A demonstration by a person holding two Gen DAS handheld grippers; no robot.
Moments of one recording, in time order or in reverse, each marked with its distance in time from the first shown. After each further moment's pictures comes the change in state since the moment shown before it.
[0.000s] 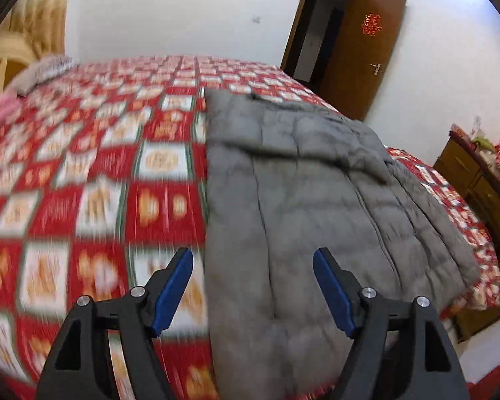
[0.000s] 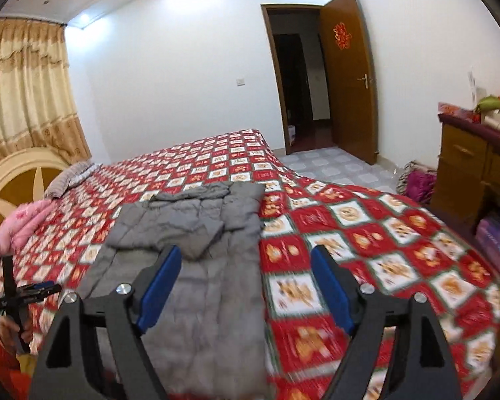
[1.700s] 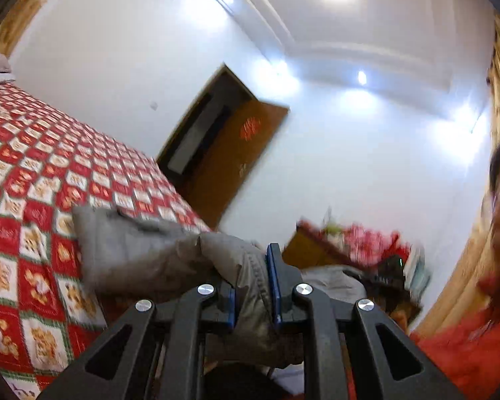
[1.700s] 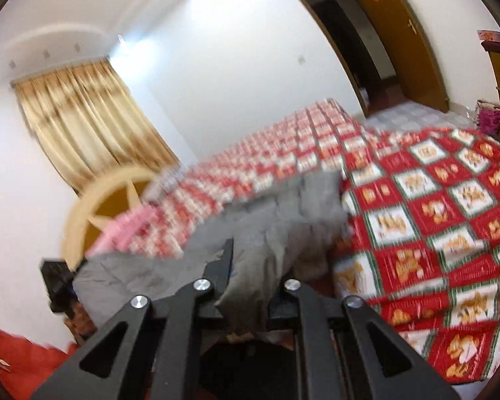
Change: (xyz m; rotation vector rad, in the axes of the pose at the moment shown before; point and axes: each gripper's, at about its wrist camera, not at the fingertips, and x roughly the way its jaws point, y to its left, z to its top) left arm -0.191 0.015 -0.026 -0.096 -0.465 -0.645; right arm -0.046 0.016 -0.030 0.229 0.009 0.469
